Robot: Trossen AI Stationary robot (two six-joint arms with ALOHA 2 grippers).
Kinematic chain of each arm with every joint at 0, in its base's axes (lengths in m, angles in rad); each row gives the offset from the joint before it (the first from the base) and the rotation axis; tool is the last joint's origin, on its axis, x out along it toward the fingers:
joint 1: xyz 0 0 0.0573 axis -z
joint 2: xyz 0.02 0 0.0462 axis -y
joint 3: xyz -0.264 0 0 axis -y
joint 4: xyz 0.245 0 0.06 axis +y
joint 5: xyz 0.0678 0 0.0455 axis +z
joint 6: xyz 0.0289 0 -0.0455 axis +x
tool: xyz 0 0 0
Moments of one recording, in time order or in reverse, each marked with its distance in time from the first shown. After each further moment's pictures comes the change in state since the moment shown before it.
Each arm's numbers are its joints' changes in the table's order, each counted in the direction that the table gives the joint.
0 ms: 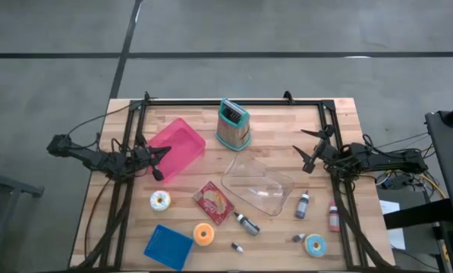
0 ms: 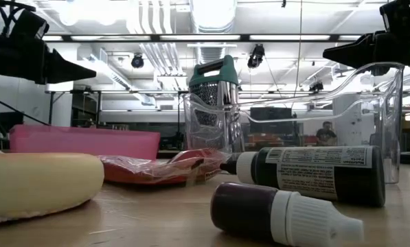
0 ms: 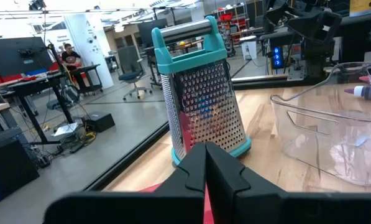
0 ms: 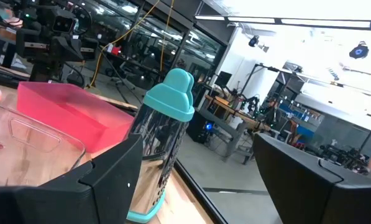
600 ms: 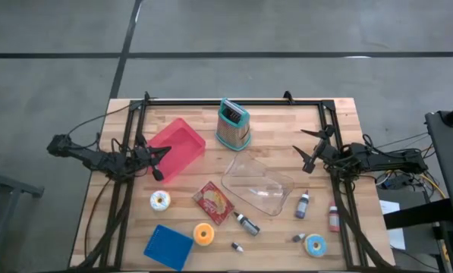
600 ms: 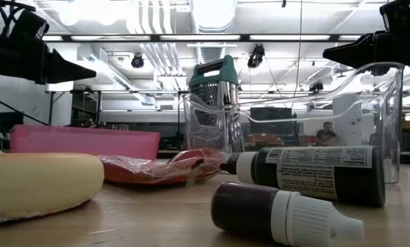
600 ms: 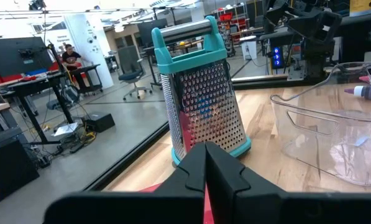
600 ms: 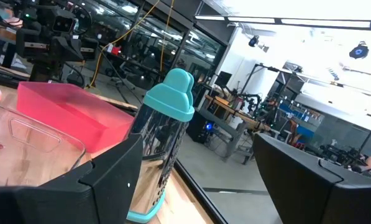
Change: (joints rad) left arm 0.000 0.000 0.000 0.000 0.000 0.000; right arm 0.000 0.000 0.000 0.000 0.000 -0.001
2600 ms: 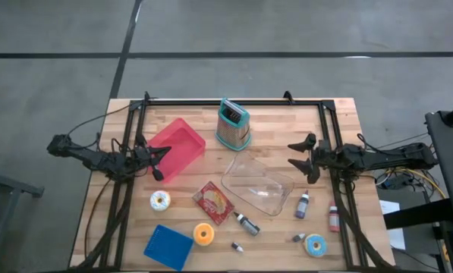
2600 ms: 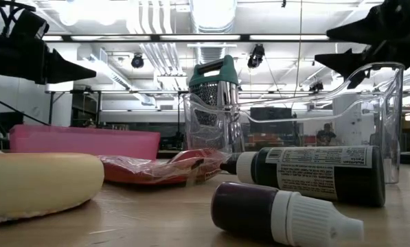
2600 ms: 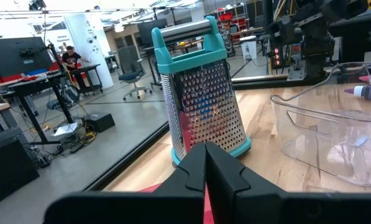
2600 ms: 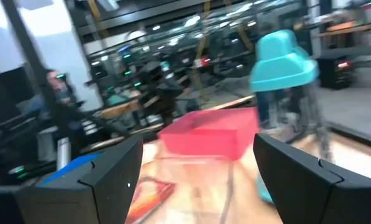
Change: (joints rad) left arm 0.000 0.000 0.000 0.000 0.000 0.000; right arm 0.000 -0.230 -0.001 -0.165 0.326 0.792
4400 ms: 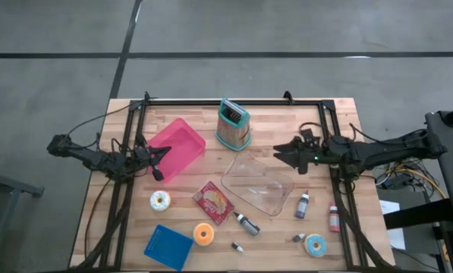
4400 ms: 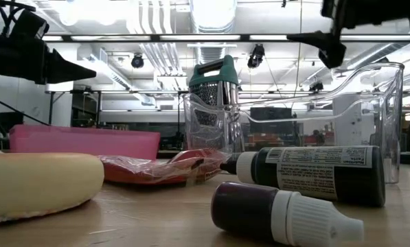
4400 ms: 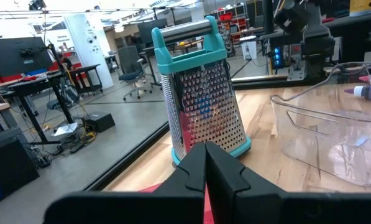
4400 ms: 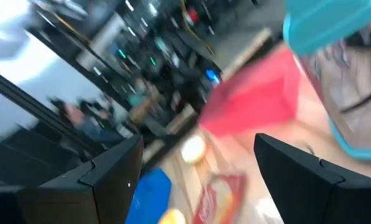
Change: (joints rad) left arm 0.000 0.000 0.000 0.000 0.000 0.000; right arm -0.026 -0.498 0.441 0.158 -0.006 0.549
